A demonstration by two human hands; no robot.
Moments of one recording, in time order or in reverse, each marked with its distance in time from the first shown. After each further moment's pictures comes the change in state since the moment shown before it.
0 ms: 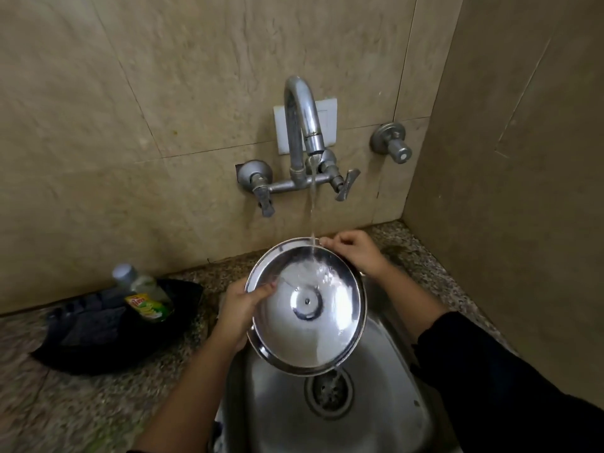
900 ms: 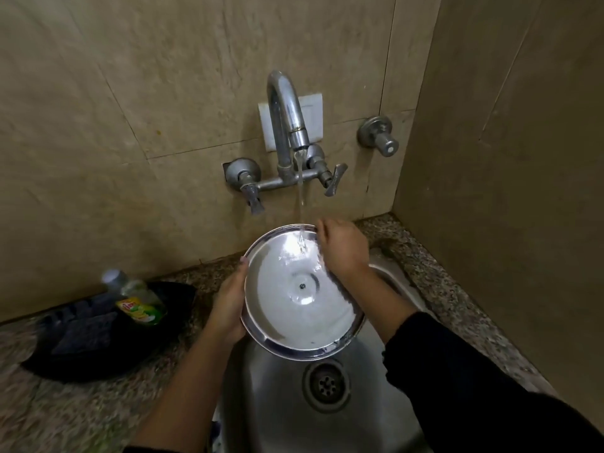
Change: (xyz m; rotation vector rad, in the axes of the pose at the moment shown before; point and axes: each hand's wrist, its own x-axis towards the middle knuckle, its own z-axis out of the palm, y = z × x) left_hand 0.009 0.005 0.001 -0.163 0.034 -0.159; right_hand -0.013 -0.024 0.025 -0.884 0.391 -0.157
